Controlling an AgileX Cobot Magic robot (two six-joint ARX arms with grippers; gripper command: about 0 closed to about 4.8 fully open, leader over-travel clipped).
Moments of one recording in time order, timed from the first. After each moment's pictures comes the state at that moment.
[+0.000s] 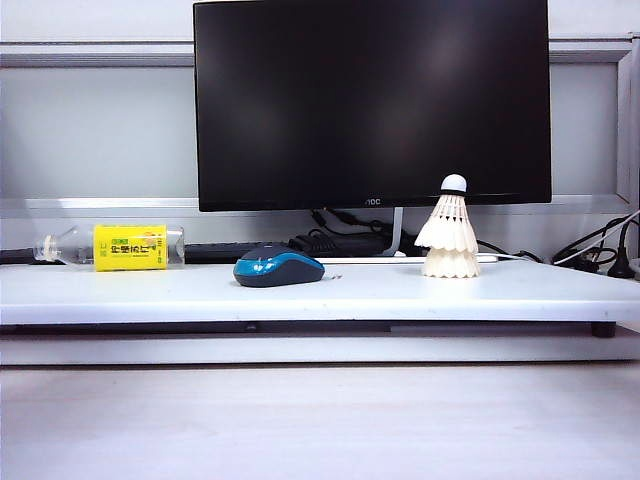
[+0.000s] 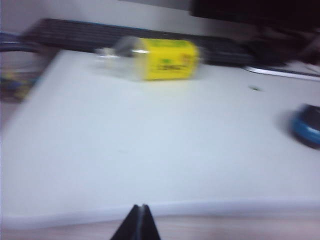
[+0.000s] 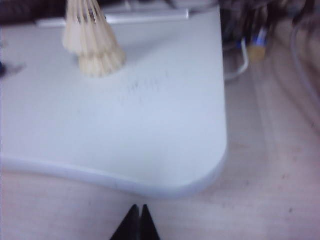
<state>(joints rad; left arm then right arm) -0.02 0.00 0.01 -0.13 0.07 -0.15 0.03 0.24 0.01 -0.01 -0.18 0.08</state>
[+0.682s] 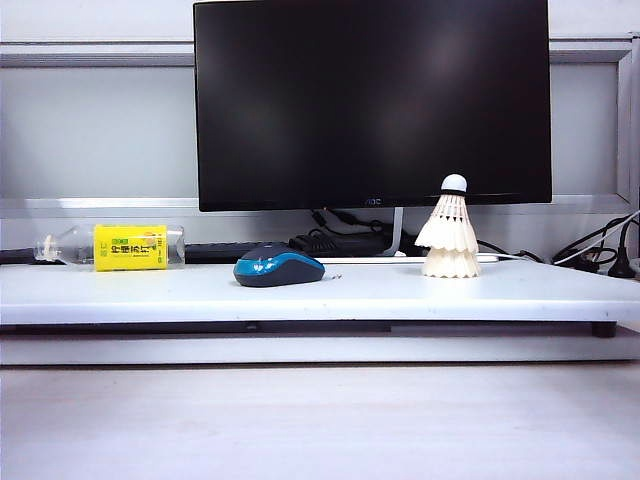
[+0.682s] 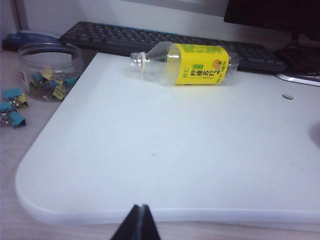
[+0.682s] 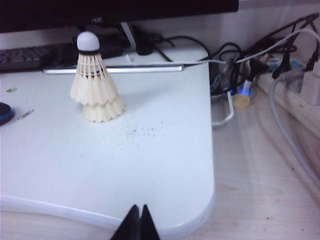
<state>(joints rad) 0.06 0.00 0.01 -0.13 0.07 -0.15 0.00 0.08 0.01 -0.01 -0.18 0.08</state>
